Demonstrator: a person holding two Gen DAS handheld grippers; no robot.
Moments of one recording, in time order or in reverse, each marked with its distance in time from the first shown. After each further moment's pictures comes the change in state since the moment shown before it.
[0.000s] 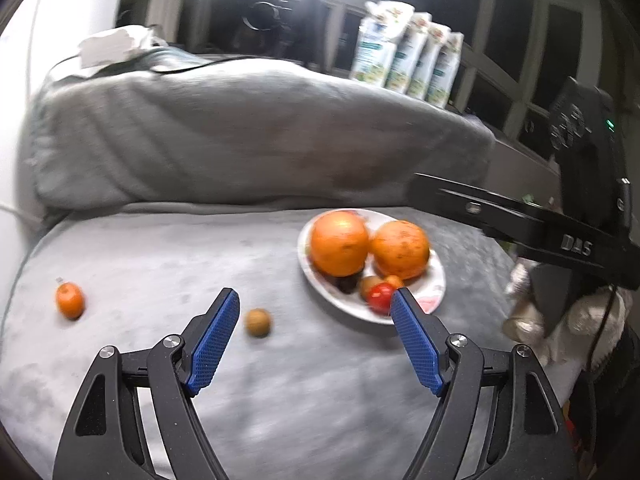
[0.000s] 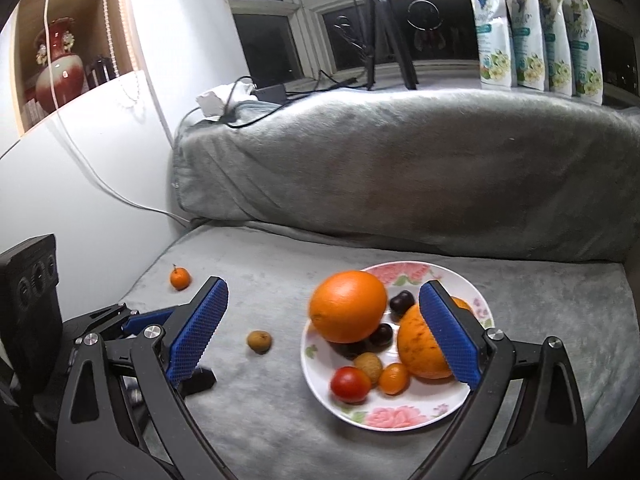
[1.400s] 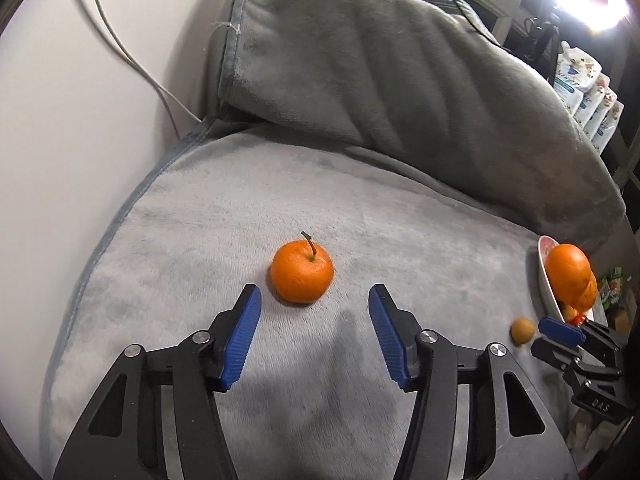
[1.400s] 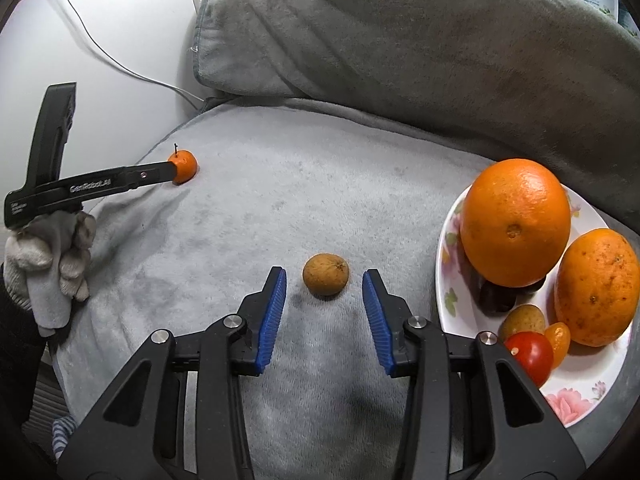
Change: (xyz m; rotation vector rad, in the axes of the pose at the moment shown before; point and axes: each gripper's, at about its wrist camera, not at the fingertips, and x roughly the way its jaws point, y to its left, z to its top) left arm 0.020 0.204 -0.024 -0.306 0.102 0.262; right arm 0.119 0.069 -0.067 -0.140 0.311 0.013
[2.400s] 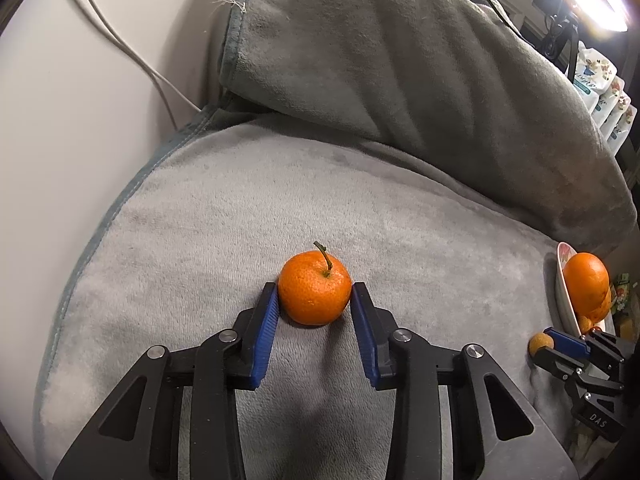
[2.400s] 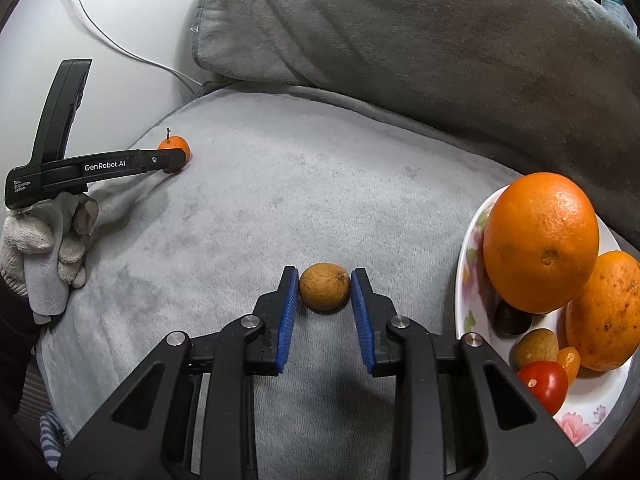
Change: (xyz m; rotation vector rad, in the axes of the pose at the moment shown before) left arm 0.025 0.008 0.004 -0.015 0.021 0.017; right arm 0.023 0.008 0.006 -0.052 0.026 -0.021
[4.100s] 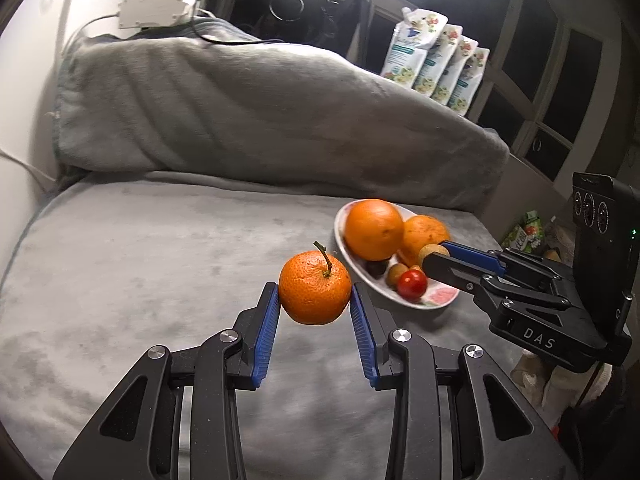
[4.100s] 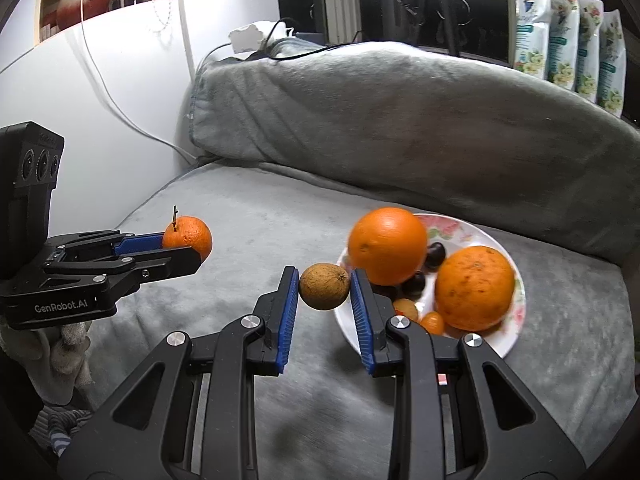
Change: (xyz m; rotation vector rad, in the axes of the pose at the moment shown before) left arm -0.089 -0.162 -0.054 0.242 -0.082 -0.307; right arm -0.127 -0.046 -0.028 0.069 -0.227 -0.069
